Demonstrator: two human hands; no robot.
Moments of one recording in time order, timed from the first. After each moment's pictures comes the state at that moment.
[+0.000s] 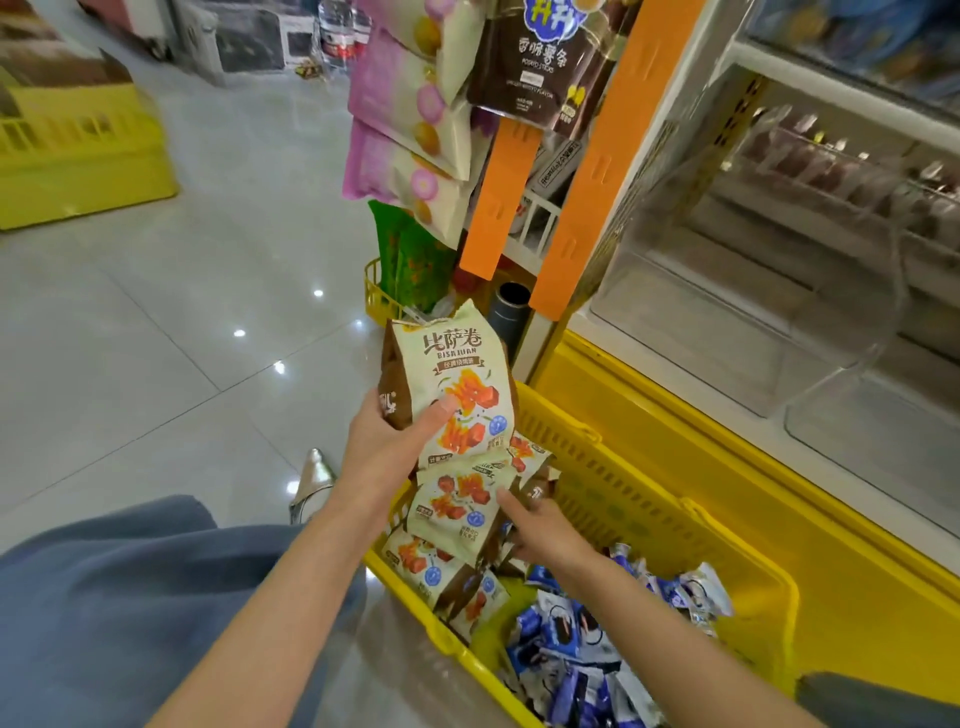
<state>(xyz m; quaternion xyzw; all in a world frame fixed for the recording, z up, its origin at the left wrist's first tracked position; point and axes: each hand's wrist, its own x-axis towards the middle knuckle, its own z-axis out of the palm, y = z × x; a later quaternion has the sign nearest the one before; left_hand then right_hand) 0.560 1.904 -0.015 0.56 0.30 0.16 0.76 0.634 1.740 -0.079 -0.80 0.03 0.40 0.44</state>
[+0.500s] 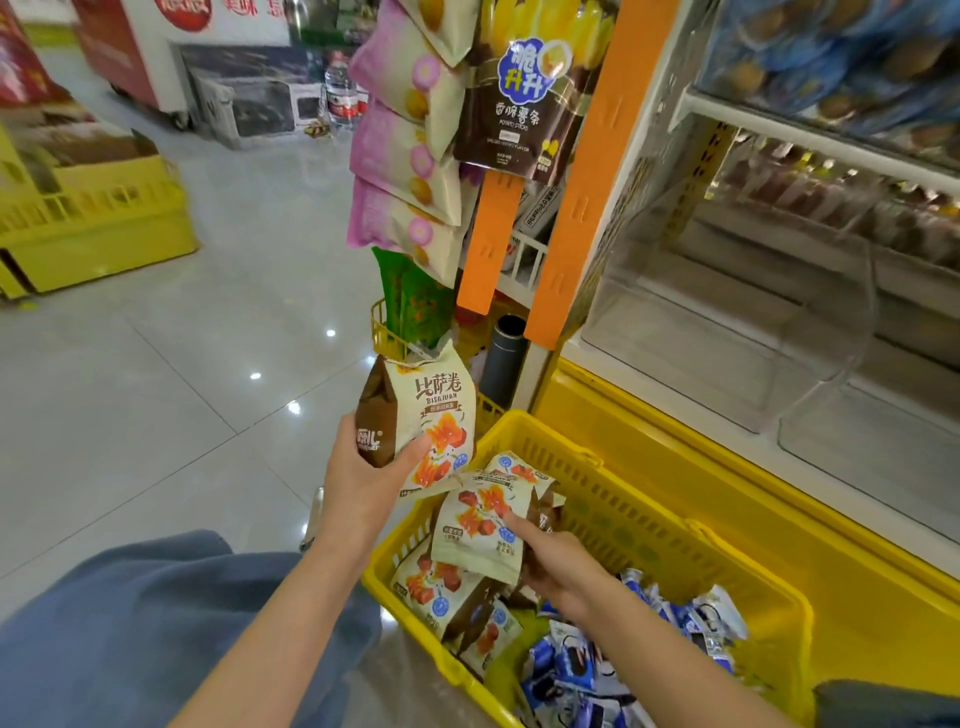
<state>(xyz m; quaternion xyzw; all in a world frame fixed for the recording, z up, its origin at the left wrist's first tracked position) 0.550 1.915 -0.020 0.64 0.30 0.24 0.66 0.633 1.737 -0.074 -0.68 0.14 0.41 0.59</state>
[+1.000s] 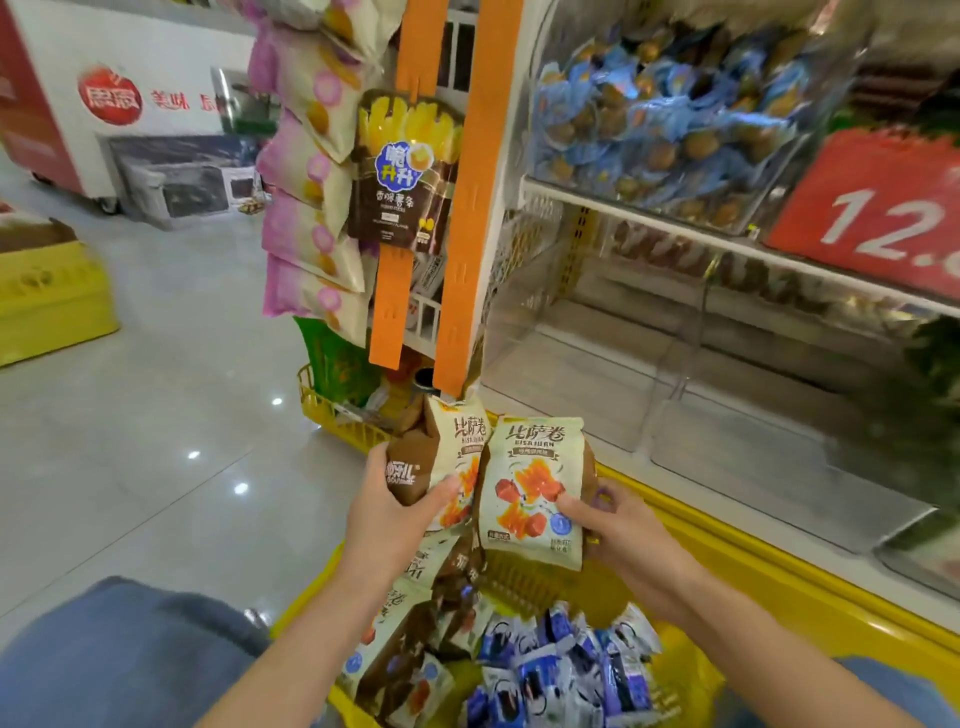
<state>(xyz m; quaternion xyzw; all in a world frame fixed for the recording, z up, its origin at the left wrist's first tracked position) 0.579 1.816 0.030 0.71 0.22 0.20 0.64 0.652 1.615 0.056 -0.70 -0.02 0.25 0.67</state>
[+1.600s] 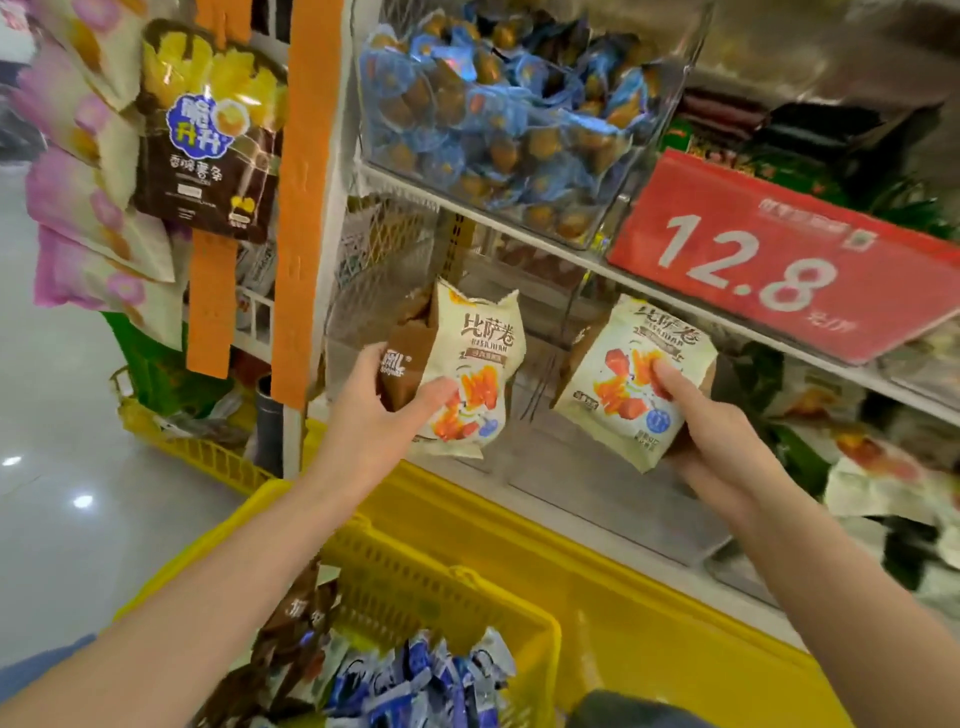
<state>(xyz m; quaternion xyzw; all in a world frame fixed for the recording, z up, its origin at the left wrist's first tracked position) 0.695 1.731 0.112 0.72 0.06 0.19 0.67 0.744 1.482 0.174 -0.70 0.08 0.03 0.71</state>
